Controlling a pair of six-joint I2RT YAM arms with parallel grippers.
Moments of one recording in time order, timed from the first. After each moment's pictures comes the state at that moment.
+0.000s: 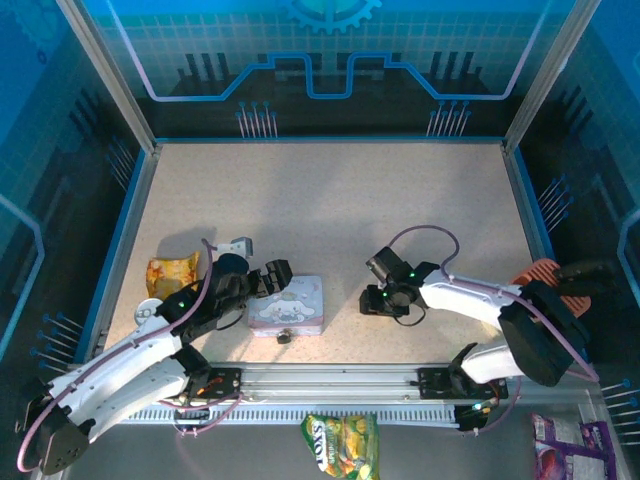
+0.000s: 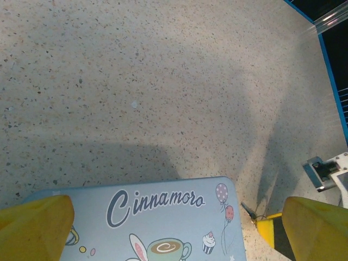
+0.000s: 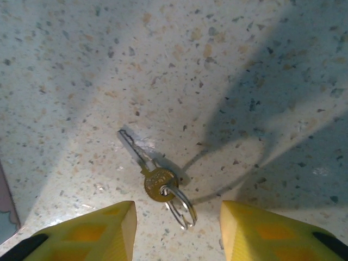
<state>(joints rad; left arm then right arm) -0.67 0.76 0.51 -0.37 -0.13 -0.87 0.71 1.39 0.65 -0.52 -0.14 0.77</state>
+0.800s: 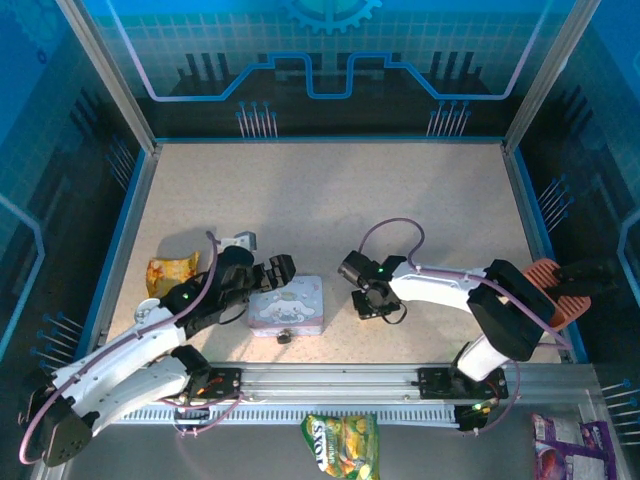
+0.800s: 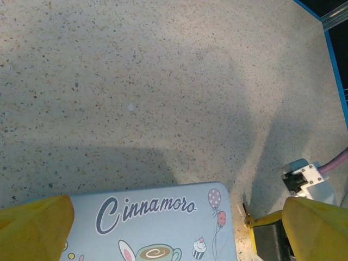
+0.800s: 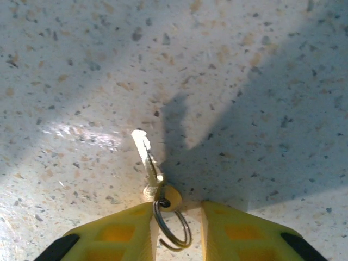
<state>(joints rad) -0.67 0.84 0.60 -0.42 -0.13 -0.87 0.87 1.58 0.84 -0.70 0.07 0.67</state>
